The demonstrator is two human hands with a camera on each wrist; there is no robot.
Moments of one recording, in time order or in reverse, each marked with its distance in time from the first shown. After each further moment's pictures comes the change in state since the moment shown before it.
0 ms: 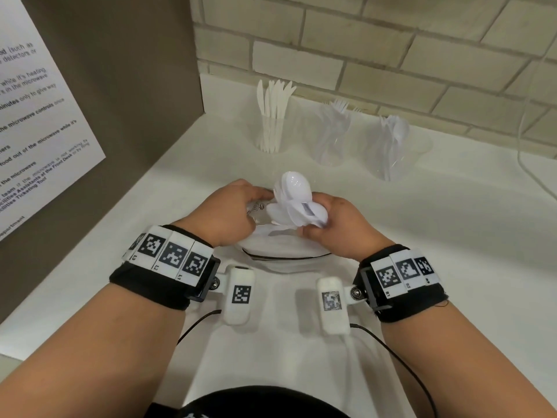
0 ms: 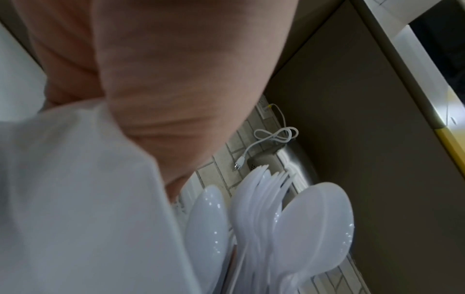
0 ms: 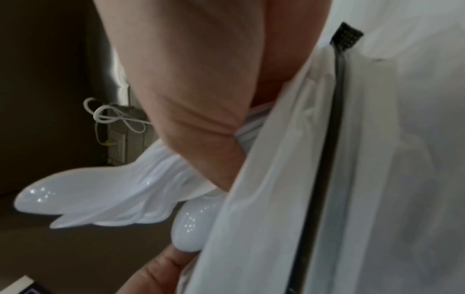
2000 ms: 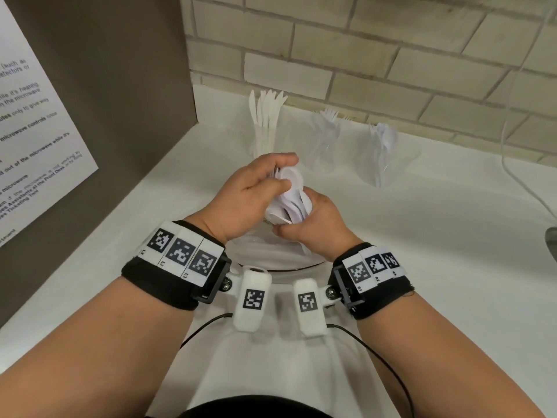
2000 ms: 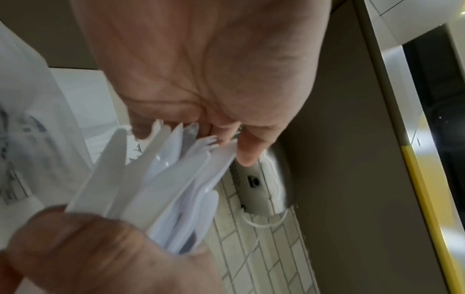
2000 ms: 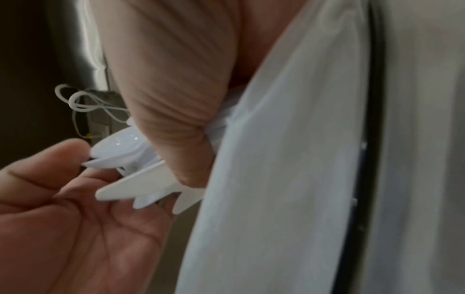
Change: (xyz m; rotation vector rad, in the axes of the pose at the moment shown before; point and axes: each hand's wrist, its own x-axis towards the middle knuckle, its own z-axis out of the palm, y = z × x) left_hand 0.006 0.047 -0.010 -0.736 0.108 0.201; right_hand 0.015 -0.016 0.016 0.373 0.146 0.076
